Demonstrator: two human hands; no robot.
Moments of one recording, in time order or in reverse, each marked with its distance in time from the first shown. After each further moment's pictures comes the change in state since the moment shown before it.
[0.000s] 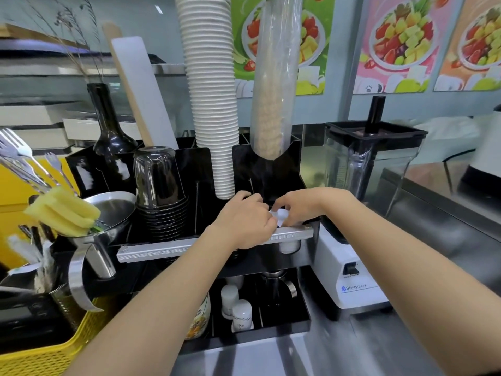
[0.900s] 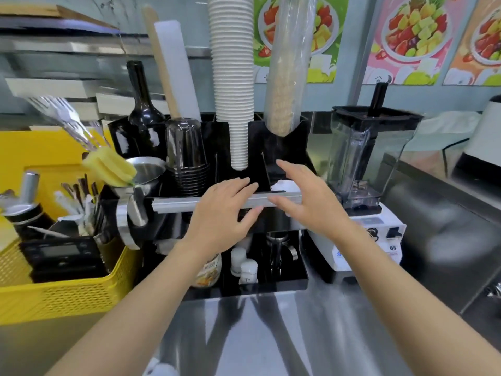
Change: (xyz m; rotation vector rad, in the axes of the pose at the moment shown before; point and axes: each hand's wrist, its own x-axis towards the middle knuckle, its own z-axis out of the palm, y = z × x) left_hand -0.110 0.006 -0.002 -0.245 0.411 -0.150; right_hand -0.086 -0.043 0.072 0.323 0.854 -0.322
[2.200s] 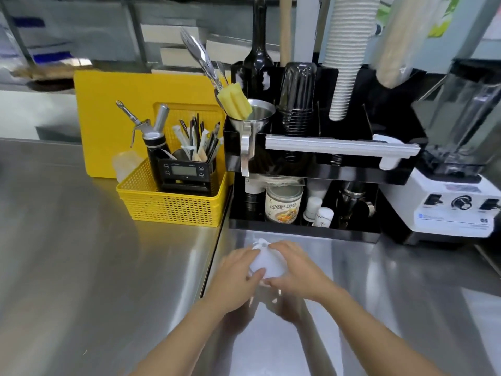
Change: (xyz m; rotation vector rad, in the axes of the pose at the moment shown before) left_hand -0.270 -0.027 -0.012 -0.302 -0.355 -0.575; right_hand -0.149 -0.112 0.192 0.216 -0.581 0.141
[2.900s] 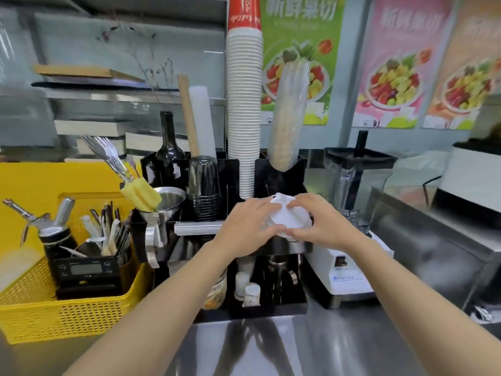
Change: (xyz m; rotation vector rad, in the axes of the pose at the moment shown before) left_hand 0.185 0.217 -0.068 0.160 0.127 0.574; right_hand -0.007 0.025 -0.284 -0.244 0.410 -0.043
